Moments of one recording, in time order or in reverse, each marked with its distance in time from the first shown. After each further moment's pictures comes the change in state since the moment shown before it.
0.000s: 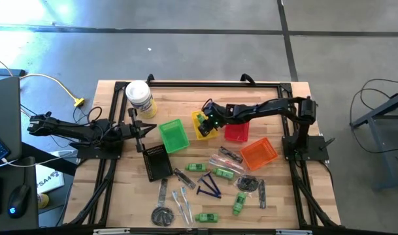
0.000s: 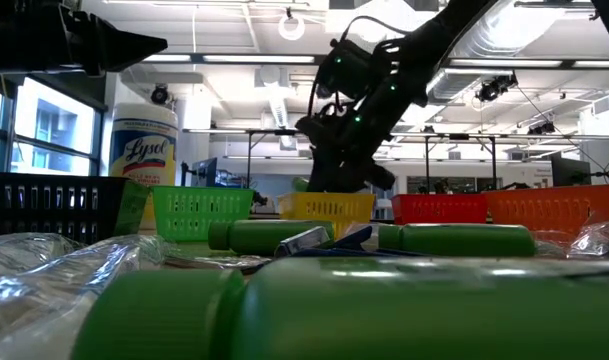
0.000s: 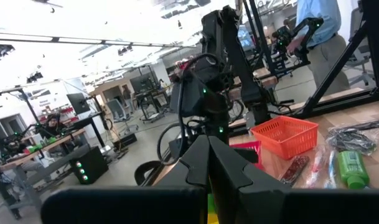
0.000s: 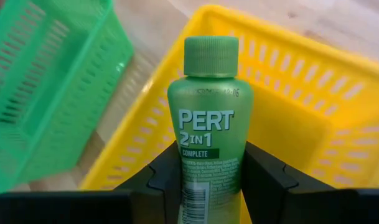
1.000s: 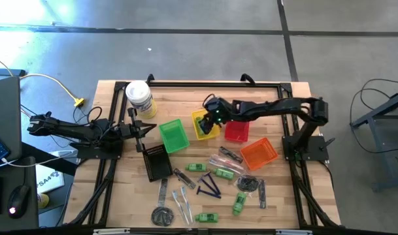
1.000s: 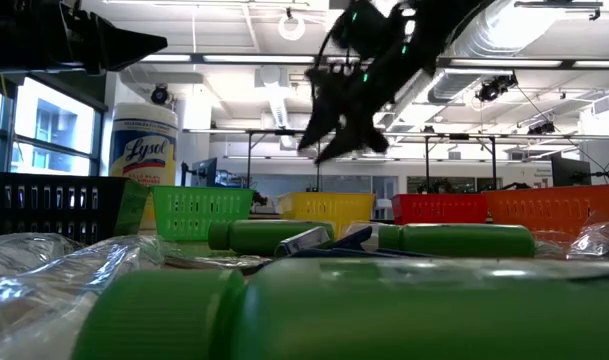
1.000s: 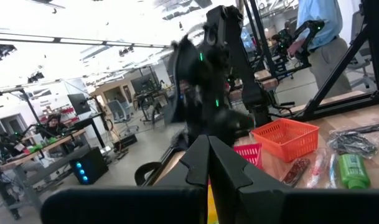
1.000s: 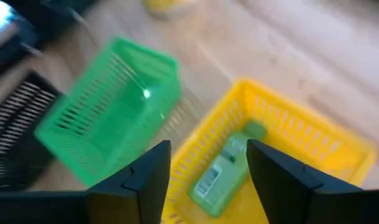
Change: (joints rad) left arm 0.000 0.000 0.000 0.012 -0.002 -0.003; right arm 0.023 -0.176 -0.001 0.025 0.016 -0.123
